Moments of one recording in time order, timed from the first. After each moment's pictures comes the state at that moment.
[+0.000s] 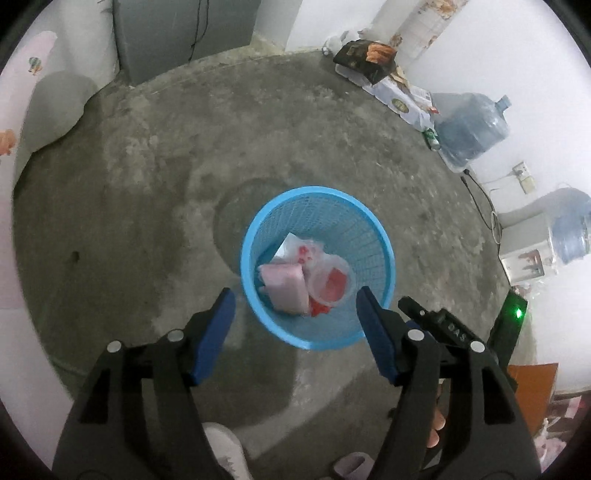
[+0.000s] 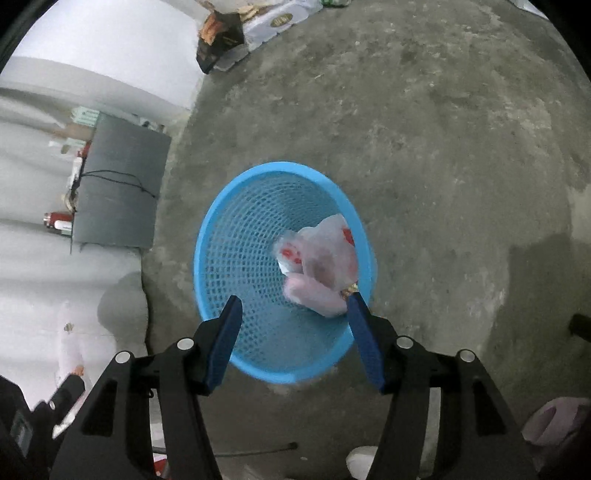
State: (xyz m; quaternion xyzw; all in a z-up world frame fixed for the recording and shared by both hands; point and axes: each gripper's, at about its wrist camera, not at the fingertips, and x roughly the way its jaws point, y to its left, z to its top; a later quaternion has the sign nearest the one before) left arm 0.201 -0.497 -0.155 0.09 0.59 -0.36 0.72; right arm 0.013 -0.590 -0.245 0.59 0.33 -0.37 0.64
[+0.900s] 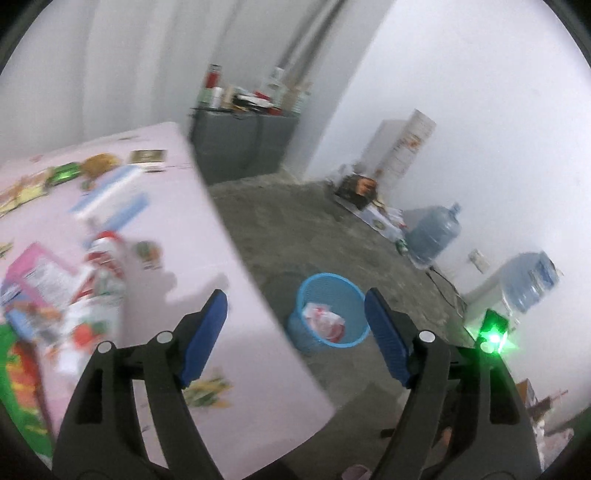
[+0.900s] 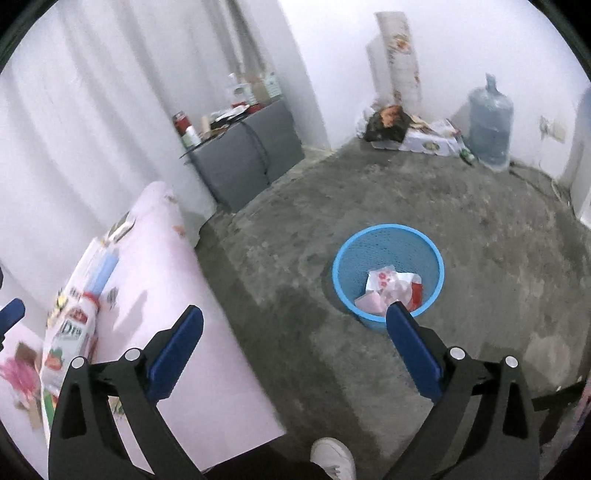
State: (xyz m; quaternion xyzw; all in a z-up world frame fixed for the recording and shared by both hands) left arm 0.114 -0.172 0.068 -0.04 0.41 -0.36 0.84; right arm 0.072 -0.328 -0.006 0.28 0.34 -0.31 0.85
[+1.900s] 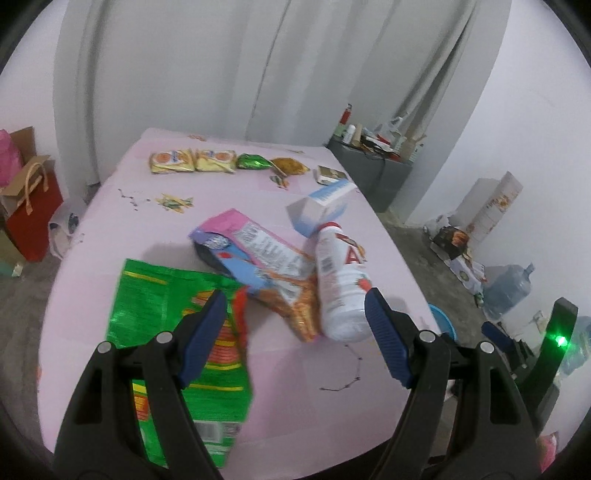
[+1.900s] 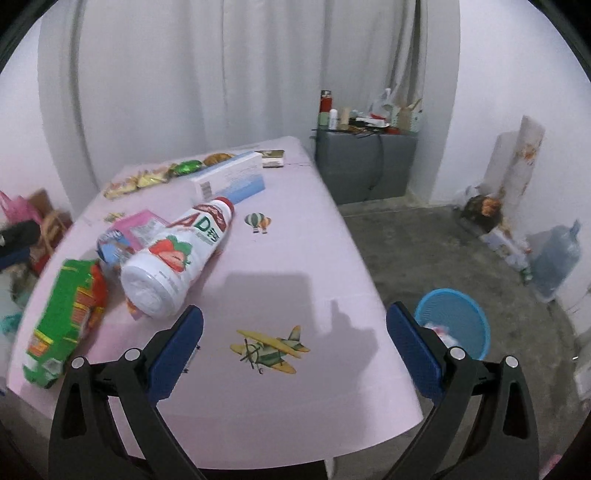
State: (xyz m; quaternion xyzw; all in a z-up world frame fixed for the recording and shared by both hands) left arm 0.111 0.059 0.052 -0.09 0.38 -0.17 0.91; right arm 0.151 -0.145 0.034 0.08 0.38 -0.14 0.91
